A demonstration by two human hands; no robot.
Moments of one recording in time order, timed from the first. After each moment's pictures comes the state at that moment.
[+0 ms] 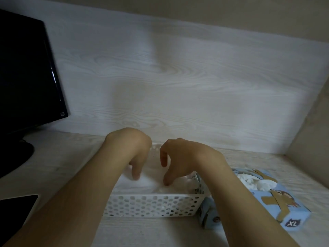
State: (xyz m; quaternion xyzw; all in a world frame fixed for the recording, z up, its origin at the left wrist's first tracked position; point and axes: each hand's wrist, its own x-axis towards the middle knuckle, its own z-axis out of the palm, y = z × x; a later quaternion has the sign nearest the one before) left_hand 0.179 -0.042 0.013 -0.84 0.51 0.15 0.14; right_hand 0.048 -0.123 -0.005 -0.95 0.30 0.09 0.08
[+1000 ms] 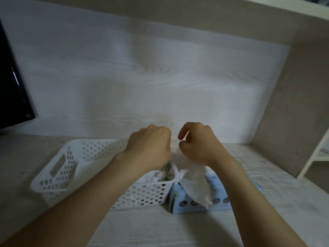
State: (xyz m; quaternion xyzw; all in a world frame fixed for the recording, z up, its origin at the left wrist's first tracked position) left_hand 0.087 -0.068 -0.016 -0.74 0.64 -0.09 -0.17; right_hand -0.055 -0.165 -0.021 -0.86 0.40 -0.28 0.15
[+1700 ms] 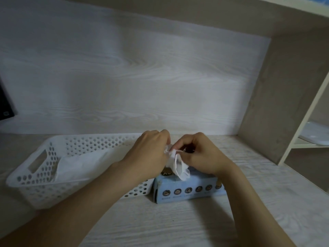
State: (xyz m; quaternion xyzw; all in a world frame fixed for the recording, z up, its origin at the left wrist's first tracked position) left_hand 0.053 -0.069 -0.047 -0.68 0.69 -0.04 -0.25; right_hand -0.115 -0.170 -0.057 -0.86 0.27 -0.30 0.31
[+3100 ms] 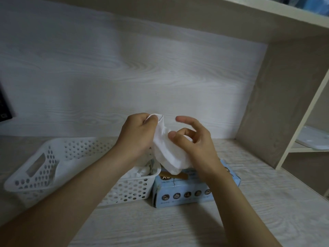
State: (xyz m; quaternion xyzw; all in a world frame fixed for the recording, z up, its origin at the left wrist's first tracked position) left_hand 0.076 -0.086 -0.025 -0.62 0.50 0.16 -0.59; right_hand -0.095 -0.140 -0.045 -0.71 0.25 -0.47 0.47
